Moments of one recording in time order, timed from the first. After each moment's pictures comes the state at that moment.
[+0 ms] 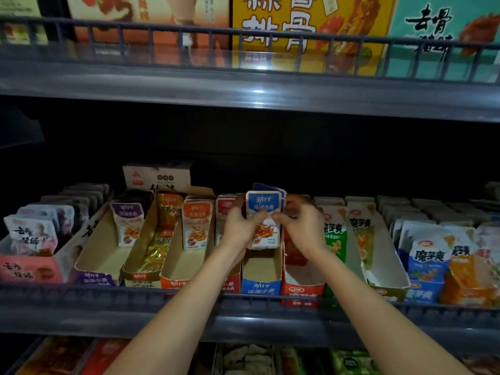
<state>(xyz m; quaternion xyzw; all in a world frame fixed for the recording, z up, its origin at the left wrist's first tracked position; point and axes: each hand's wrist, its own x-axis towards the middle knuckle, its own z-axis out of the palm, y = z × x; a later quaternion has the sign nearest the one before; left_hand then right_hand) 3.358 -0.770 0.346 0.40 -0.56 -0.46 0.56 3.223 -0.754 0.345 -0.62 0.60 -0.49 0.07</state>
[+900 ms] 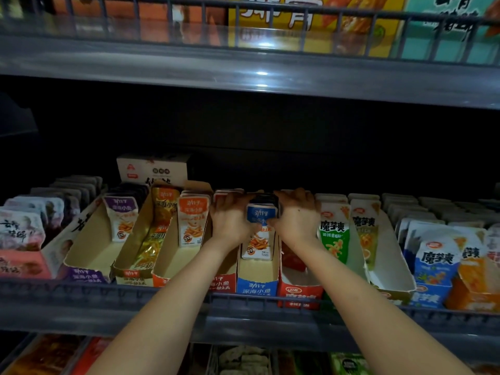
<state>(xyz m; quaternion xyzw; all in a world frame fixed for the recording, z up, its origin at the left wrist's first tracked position) 3.371 -0.812 0.327 0.56 -0.76 -0.03 0.32 3.233 -0.768 0.354 -0.64 0.71 -0.27 -0.15</state>
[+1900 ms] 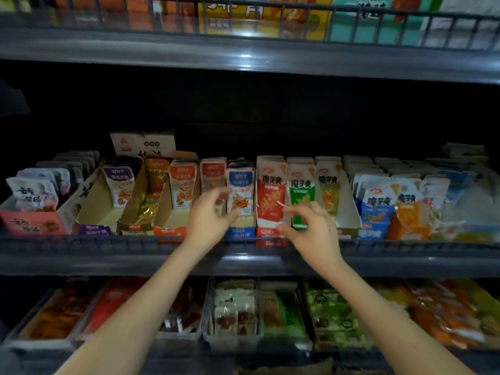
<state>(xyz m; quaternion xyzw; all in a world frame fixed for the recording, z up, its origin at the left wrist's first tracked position) 3.393 -0.678 0.323 0.50 -0.72 -0.18 0.45 3.195 -0.604 0.323 -0.65 0.64 -0.42 -0.01</state>
